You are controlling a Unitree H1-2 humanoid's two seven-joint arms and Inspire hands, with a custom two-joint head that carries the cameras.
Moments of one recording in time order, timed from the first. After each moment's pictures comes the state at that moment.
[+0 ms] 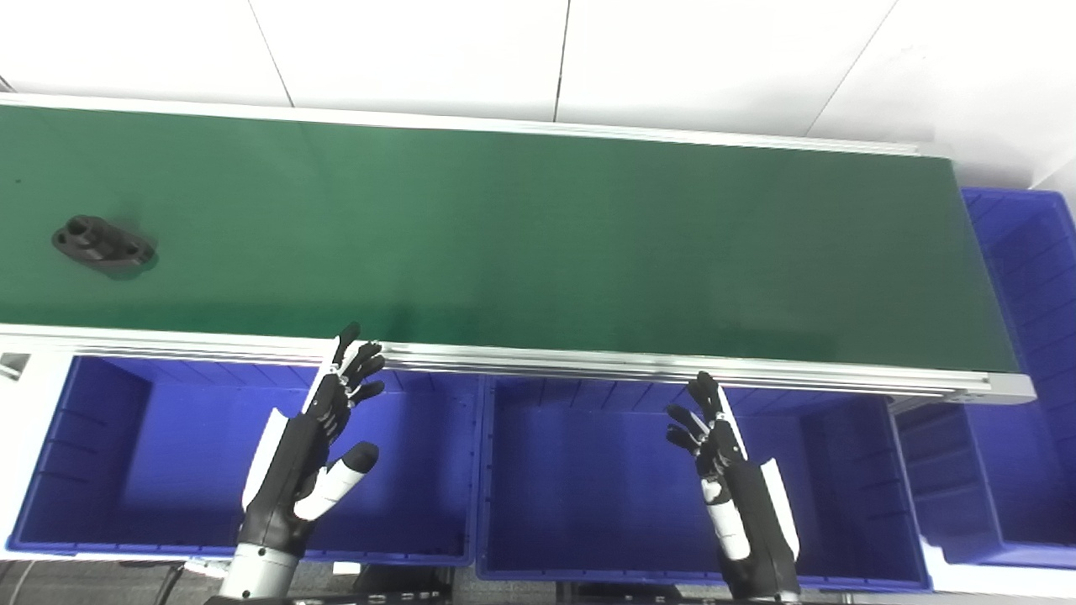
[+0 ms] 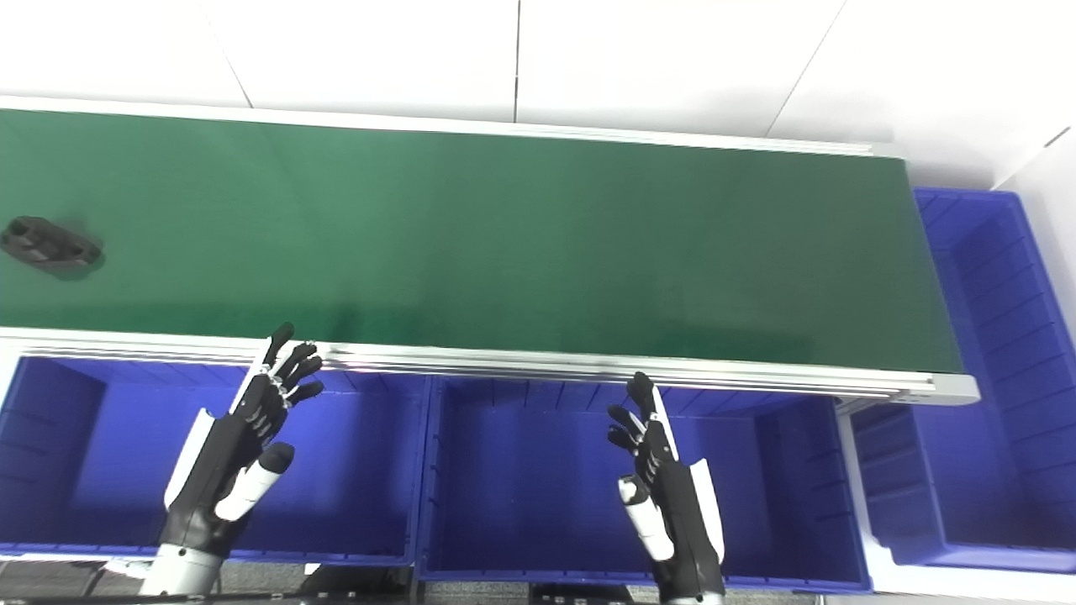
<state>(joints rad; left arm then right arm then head) 0.58 0.11 -0.12 -0.16 0.07 -0.39 -0.12 0.65 -0.06 0.19 -0.16 -0.09 -0.29 0.03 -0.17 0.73</state>
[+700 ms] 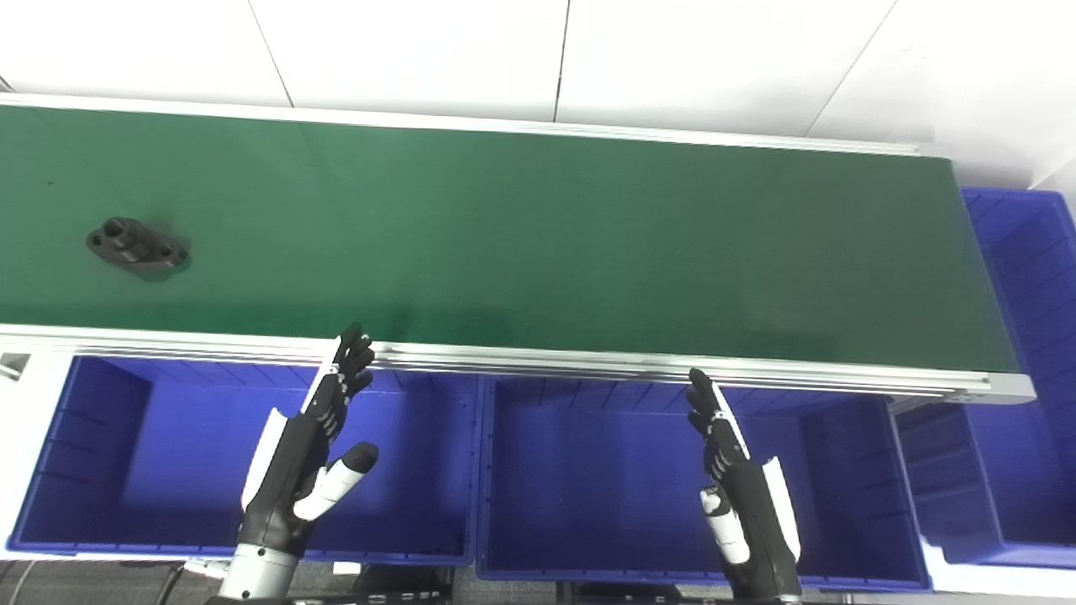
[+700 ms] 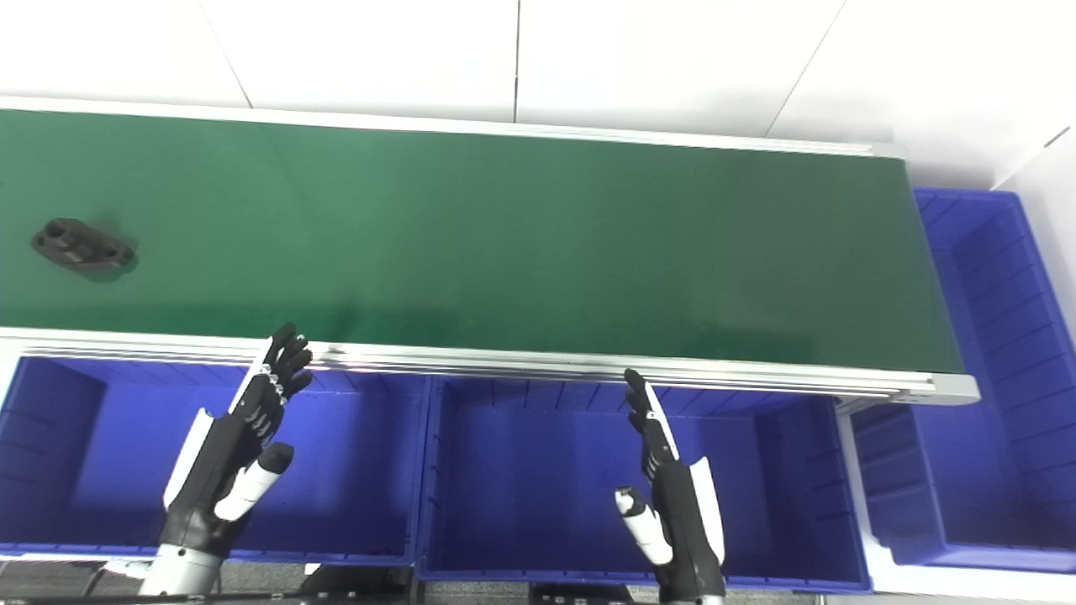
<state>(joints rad) 0.58 0.12 -0.12 -0.16 0.05 -0.39 -0.12 0.64 -0.06 0.19 -0.14 -0.14 -0.40 0.02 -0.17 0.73</state>
